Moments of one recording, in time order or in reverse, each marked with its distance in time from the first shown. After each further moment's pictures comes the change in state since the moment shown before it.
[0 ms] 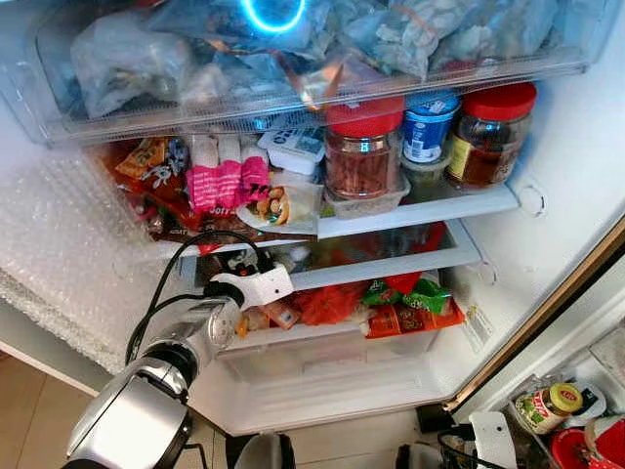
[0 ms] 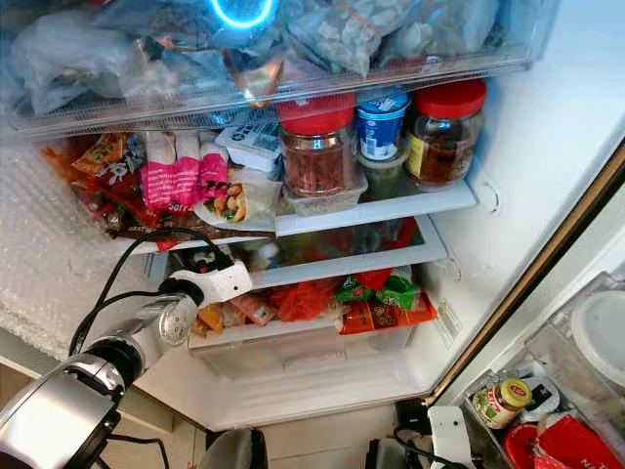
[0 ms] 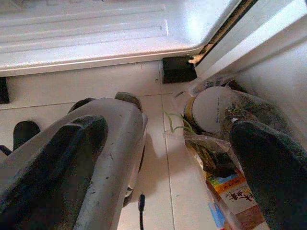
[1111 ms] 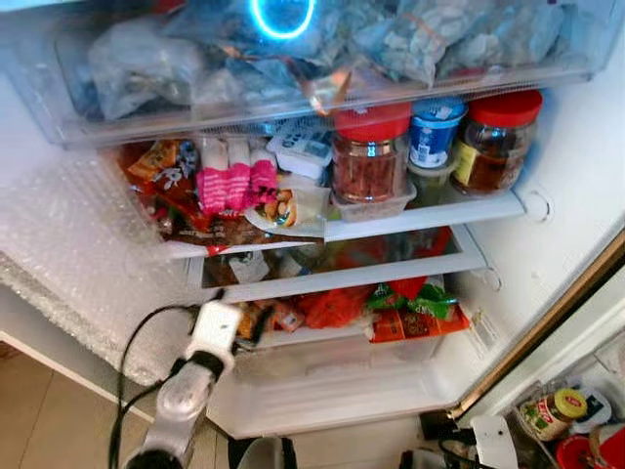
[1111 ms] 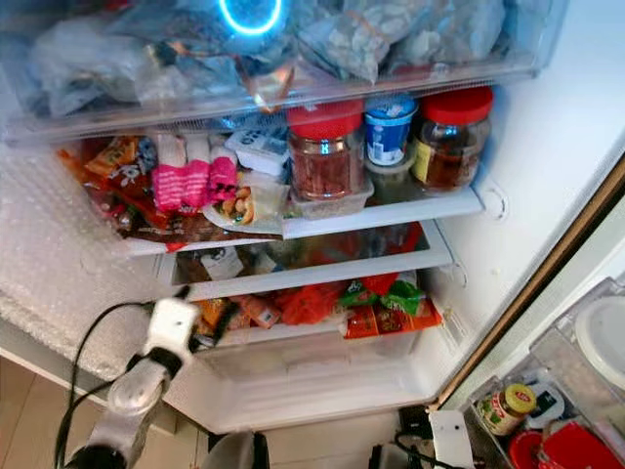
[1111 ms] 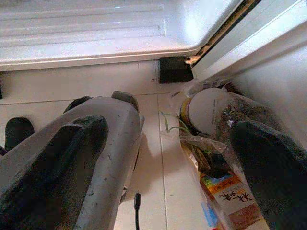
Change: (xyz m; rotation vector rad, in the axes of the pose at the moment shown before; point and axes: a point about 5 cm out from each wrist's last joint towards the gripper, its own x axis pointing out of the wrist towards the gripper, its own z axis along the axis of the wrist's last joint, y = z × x) left arm -0.078 -0.047 -0.034 -0.981 0.022 0.094; right arm -0.001 -0.003 -0.006 -0.019 0.026 -0.028
